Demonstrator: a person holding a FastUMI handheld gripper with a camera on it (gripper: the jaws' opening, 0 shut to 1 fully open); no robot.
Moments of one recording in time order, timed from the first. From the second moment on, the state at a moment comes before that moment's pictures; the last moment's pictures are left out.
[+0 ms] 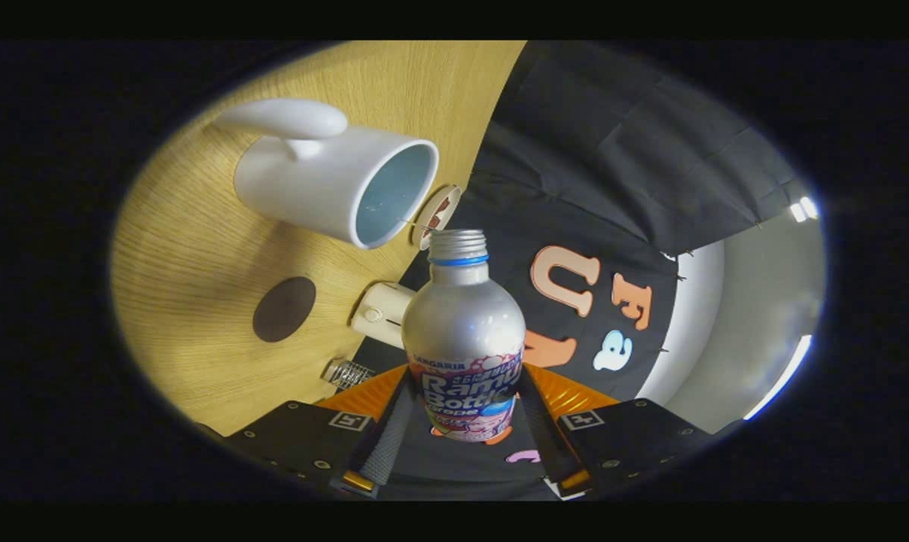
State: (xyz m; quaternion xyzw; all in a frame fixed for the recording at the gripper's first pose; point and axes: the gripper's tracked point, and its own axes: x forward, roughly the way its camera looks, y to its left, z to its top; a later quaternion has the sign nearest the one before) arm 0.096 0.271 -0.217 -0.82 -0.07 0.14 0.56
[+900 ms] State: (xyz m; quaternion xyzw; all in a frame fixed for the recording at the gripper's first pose) arm 0.100 0.256 -0.248 -0.47 0.13 0.20 0.85
